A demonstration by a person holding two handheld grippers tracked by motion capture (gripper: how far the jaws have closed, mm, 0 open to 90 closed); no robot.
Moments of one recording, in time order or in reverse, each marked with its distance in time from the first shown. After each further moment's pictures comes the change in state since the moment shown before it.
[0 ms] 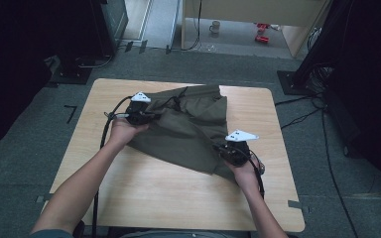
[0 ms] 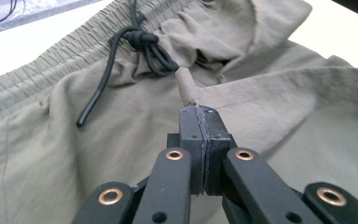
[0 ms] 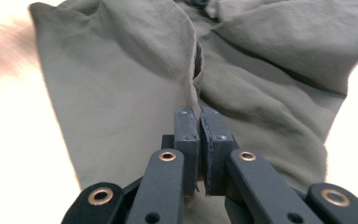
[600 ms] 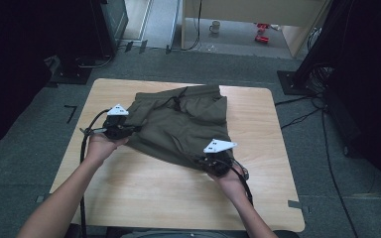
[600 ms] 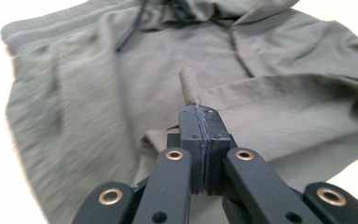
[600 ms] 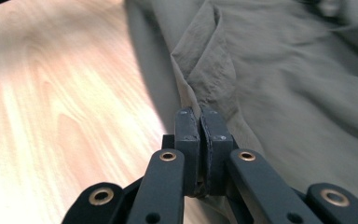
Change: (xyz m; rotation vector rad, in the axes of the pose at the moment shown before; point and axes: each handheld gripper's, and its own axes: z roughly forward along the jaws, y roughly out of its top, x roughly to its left) left arm 0.008 -0.051 -0.057 0.006 0.071 -0.063; right arm 0.061 0.003 0.016 0.059 0.188 -0.114
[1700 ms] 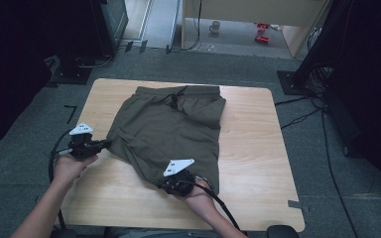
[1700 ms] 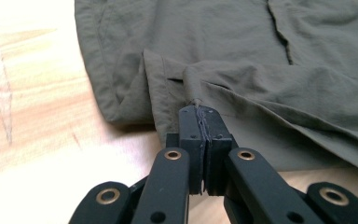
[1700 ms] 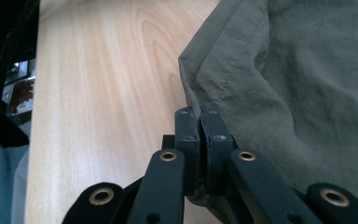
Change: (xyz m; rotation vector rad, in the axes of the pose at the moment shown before) left arm 0.026 -0.082 -0.065 -0.008 0.068 -0.128; right arm 0.089 -0.002 0.065 0.079 0.252 -0.106
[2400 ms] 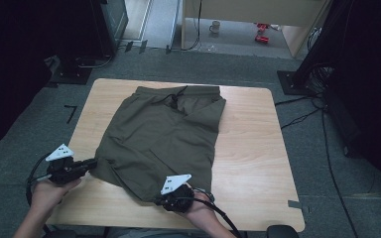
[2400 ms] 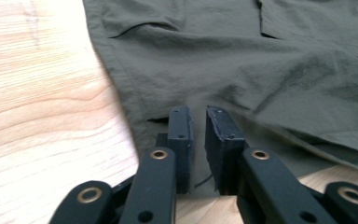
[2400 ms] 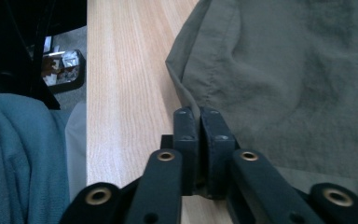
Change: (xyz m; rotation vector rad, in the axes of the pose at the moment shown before) left arm -0.012 -0.051 -0.056 -0.008 0.022 -0.023; right arm 0.030 -0.019 0.000 0.036 0.075 -0.071
